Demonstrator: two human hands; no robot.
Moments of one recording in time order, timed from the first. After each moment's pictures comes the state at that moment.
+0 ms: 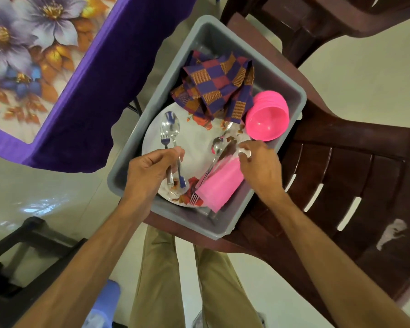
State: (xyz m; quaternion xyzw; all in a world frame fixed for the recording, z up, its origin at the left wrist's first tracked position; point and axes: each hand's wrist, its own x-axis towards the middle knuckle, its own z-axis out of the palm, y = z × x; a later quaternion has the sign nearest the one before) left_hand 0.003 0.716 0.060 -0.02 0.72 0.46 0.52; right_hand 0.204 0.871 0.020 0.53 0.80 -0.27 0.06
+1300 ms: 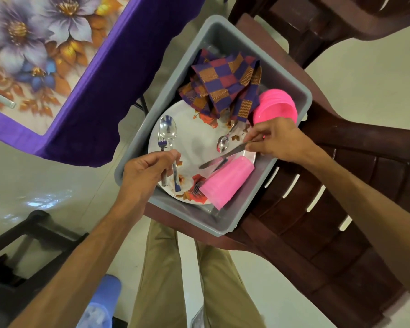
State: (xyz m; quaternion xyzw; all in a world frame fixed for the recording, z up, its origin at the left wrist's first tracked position) left_hand -0.006 0.695 0.072 0.00 0.75 0.43 0.51; right_hand 0.190 0.951 0.061 0.41 0.76 -0.47 0.17
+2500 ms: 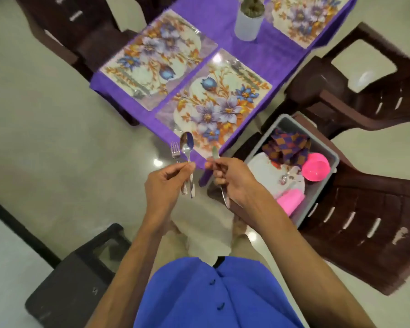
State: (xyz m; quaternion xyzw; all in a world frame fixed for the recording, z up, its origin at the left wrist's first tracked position) left_hand -0.182 0.478 0.313 0.02 0.74 0.58 0.34; right_hand -0.102 0.627 0.302 0.54 0.28 -0.79 -0.04
